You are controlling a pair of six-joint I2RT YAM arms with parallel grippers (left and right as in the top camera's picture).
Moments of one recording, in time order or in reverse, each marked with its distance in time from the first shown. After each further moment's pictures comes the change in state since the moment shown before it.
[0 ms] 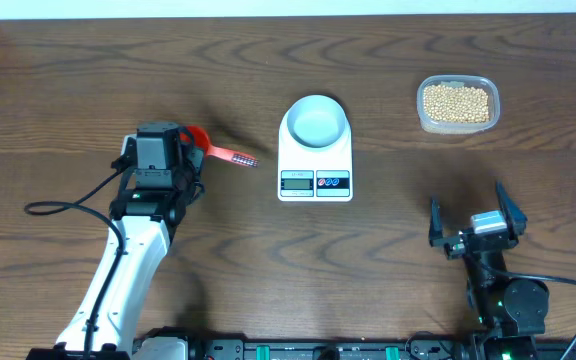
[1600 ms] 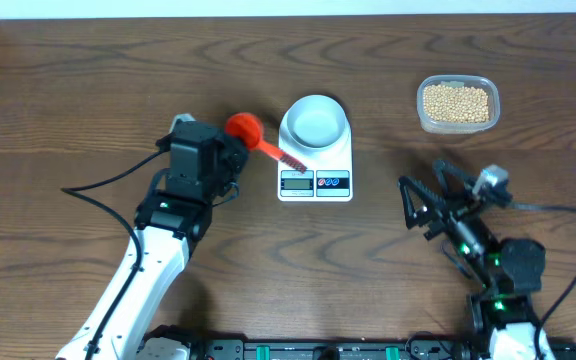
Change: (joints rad) left arm -0.213 -0.058 0.000 0.150 0.127 0.041; right arm 0.000 0.694 0.122 0.589 -0.414 0.874
